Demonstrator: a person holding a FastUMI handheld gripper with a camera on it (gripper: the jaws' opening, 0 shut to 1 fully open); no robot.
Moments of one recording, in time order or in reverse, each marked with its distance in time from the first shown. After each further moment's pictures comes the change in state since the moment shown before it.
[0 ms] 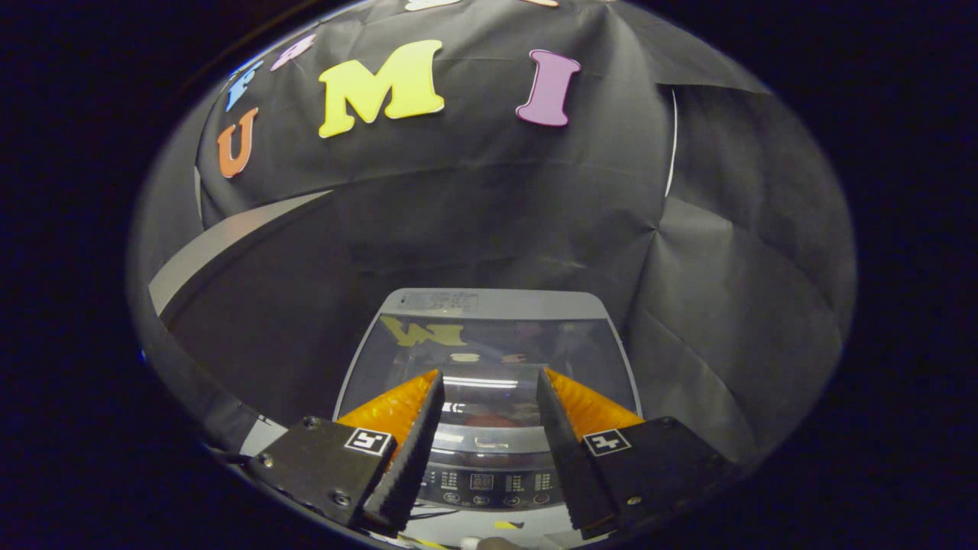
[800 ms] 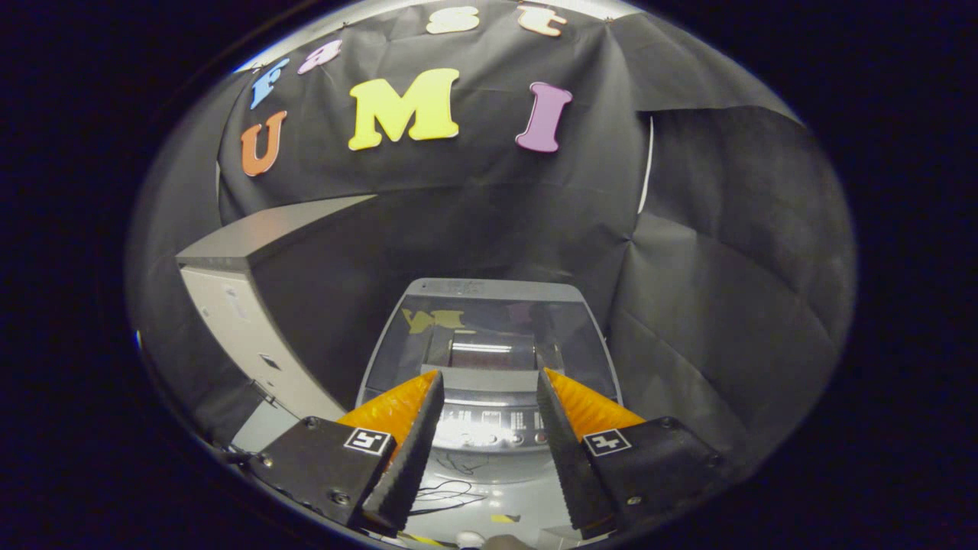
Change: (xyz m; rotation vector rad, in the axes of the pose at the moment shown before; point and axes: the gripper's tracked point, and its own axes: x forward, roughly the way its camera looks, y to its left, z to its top) arm -0.138 0.020 -0.066 -0.010 -0.130 -0.051
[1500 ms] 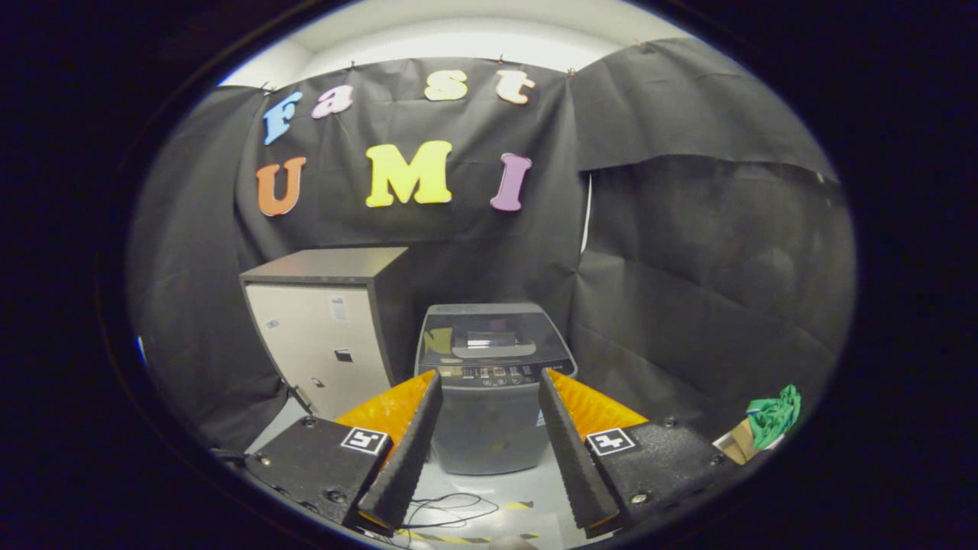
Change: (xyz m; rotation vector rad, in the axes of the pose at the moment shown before) arm -0.256 0.056 -0.053 0.017 -0.208 -0.104
